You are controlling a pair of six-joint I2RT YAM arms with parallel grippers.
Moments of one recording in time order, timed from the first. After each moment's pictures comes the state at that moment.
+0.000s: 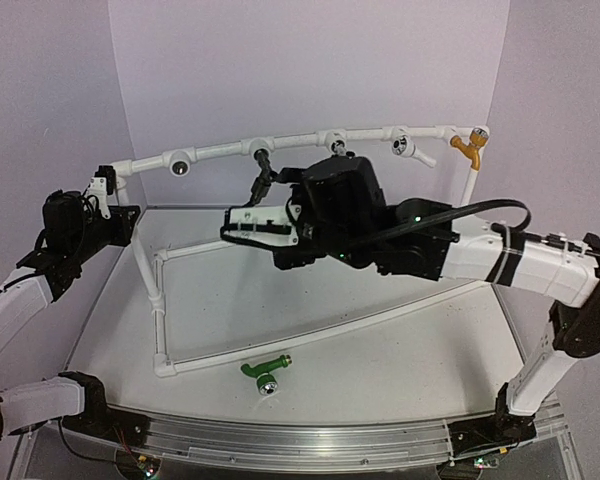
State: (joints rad) left arm -0.13 0.93 0.74 -0.03 0.09 -0.05; right arm 1.21 1.68 1.67 -0.33 0.55 -1.03
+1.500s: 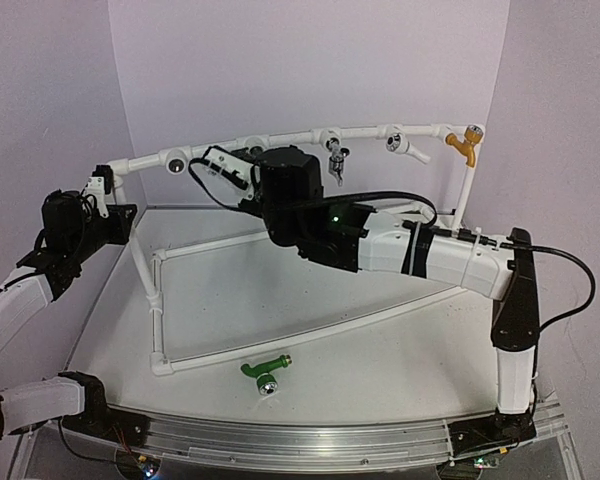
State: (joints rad) left arm -0.12 0.93 0.74 -0.01 0.08 -0.06; right arm 1.14 2.05 1.96 0.09 0.84 -1.02
